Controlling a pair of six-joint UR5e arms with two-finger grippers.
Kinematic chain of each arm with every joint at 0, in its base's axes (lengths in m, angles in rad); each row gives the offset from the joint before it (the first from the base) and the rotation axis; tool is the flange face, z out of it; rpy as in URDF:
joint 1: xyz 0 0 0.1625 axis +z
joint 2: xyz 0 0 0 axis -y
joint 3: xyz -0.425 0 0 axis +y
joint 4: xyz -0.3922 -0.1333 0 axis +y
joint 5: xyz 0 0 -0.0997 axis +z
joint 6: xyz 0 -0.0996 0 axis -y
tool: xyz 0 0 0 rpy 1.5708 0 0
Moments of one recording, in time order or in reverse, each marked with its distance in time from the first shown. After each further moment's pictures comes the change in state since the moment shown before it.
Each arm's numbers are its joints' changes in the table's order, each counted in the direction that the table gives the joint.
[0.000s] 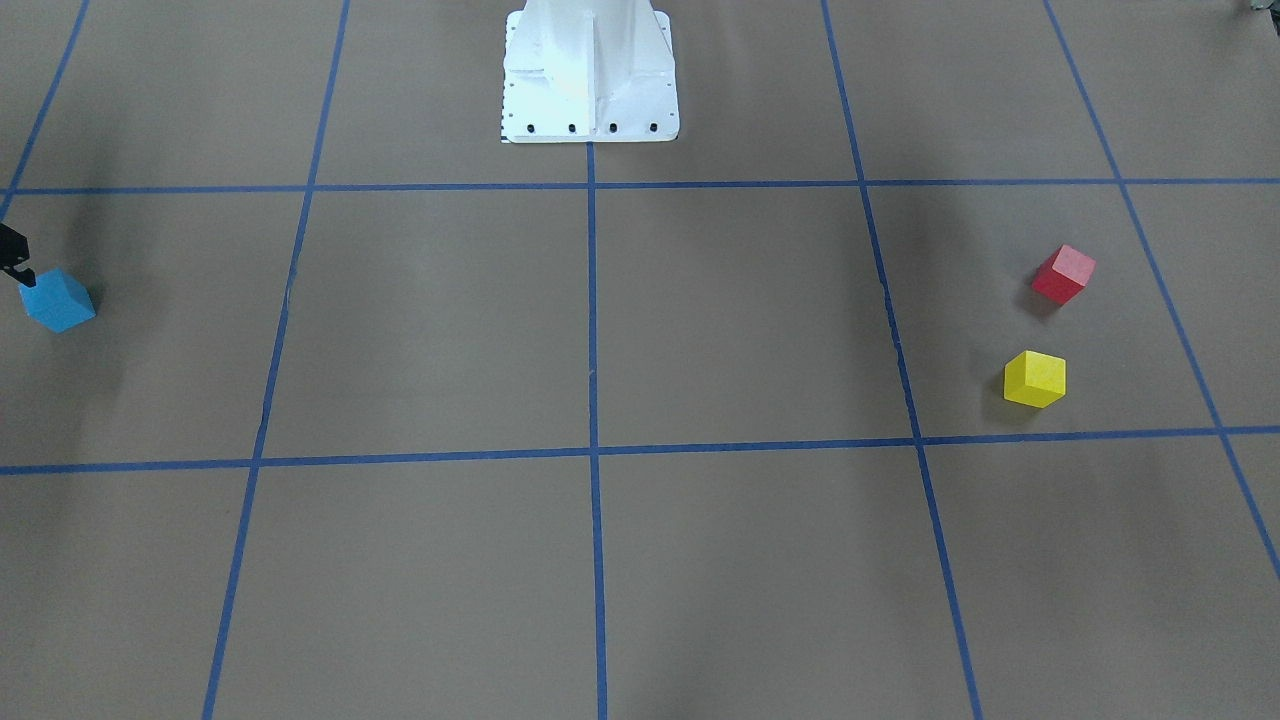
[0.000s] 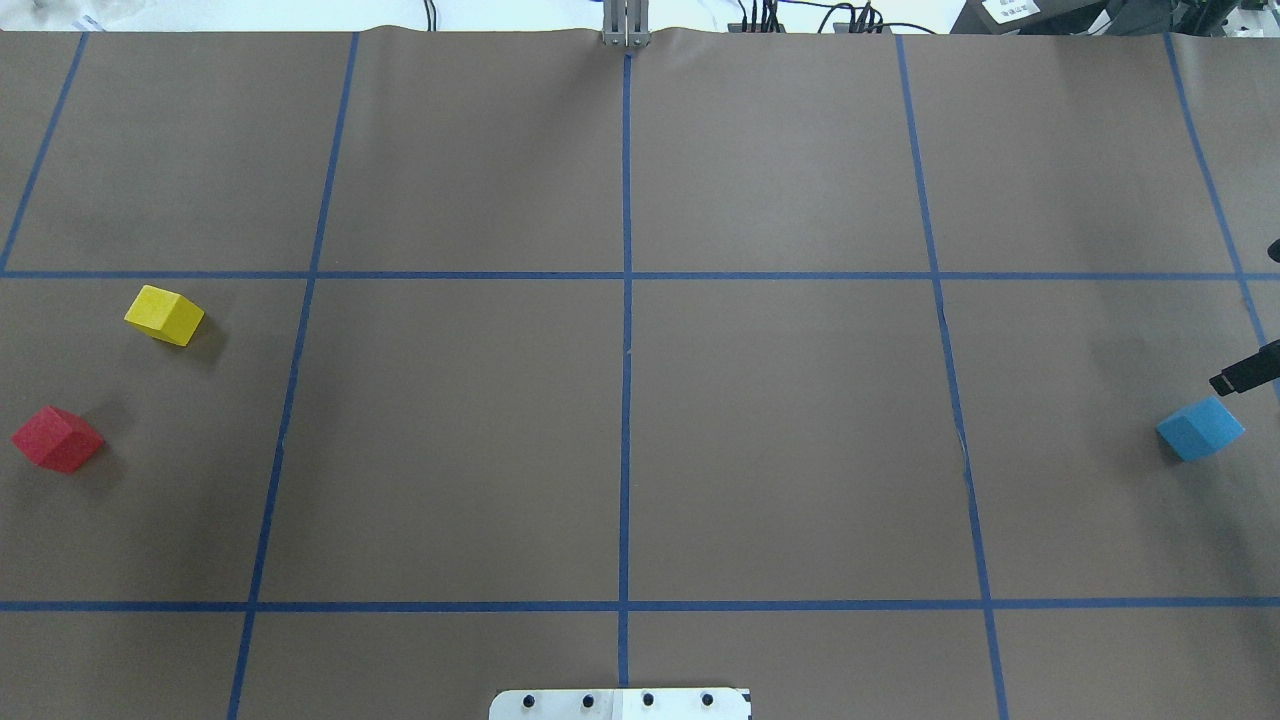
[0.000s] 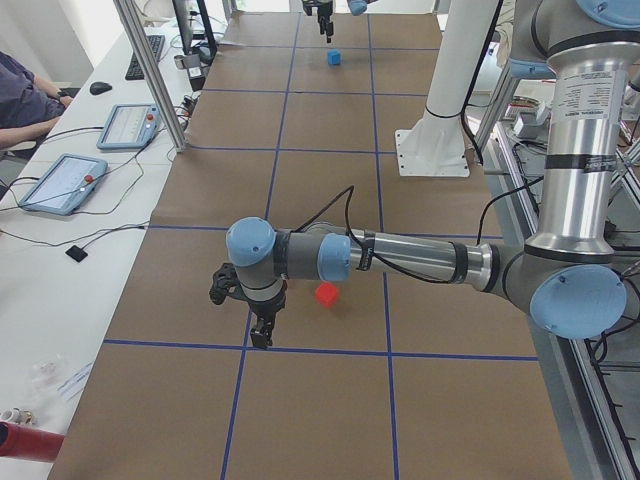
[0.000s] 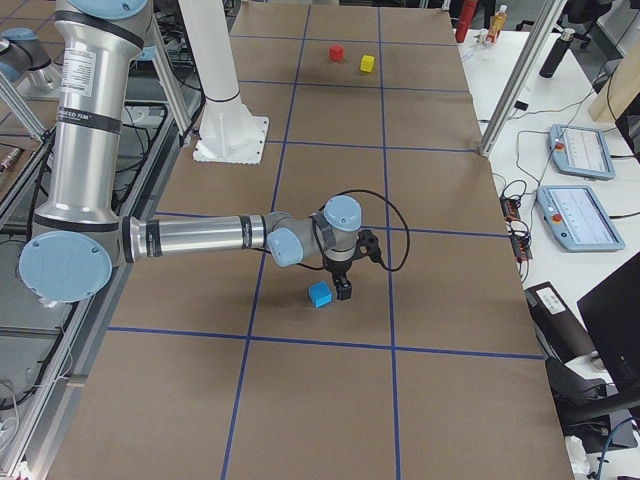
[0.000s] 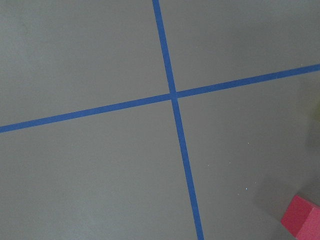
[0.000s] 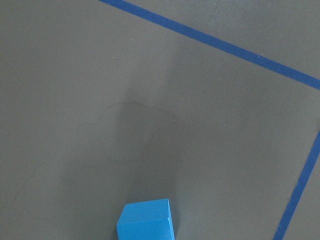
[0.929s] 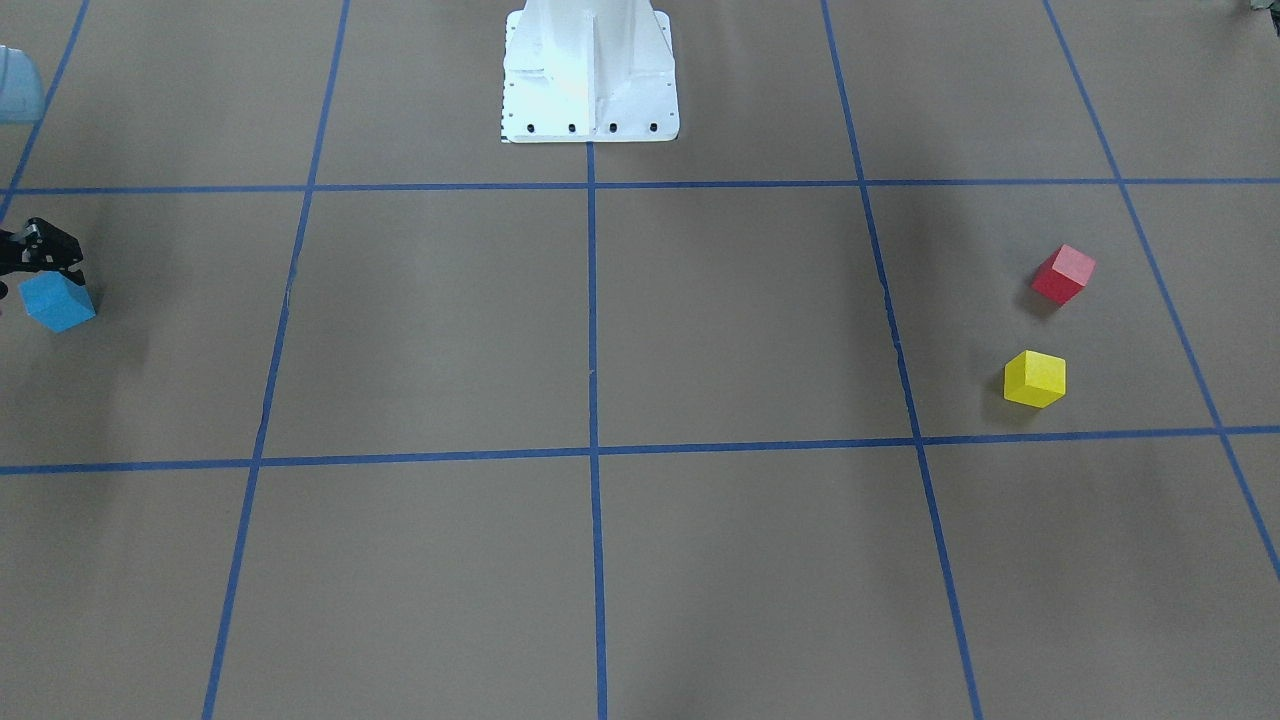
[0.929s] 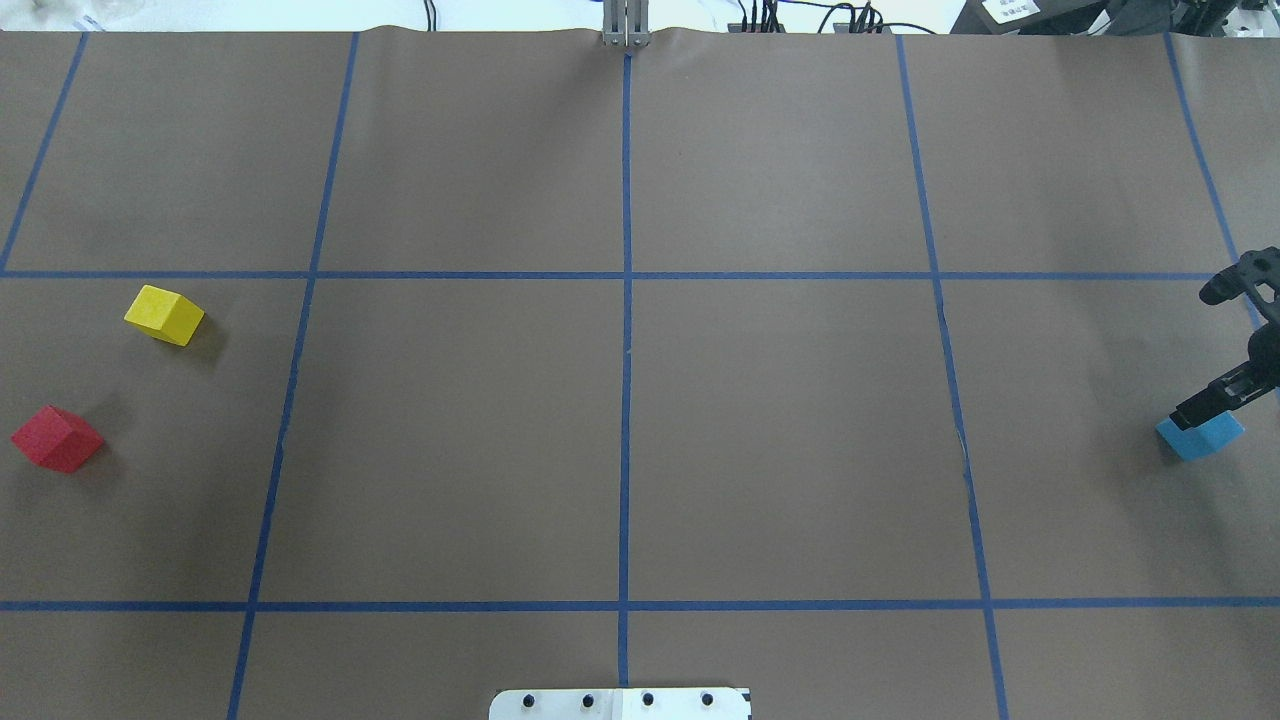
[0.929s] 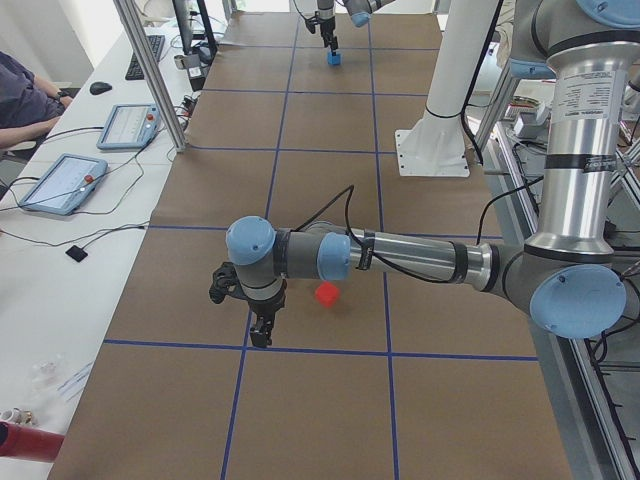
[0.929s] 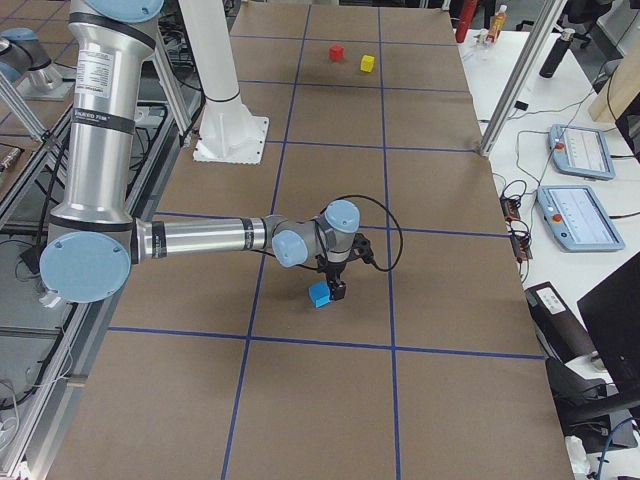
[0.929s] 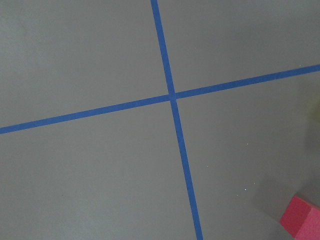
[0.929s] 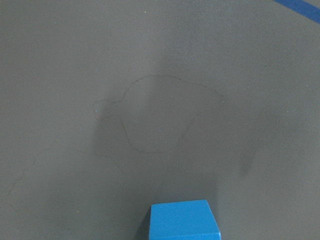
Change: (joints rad) left arm 0.000 -0.002 0.001 0.001 0.001 0.001; right arm -0.096 0.025 0.074 -0.007 0.020 -0.007
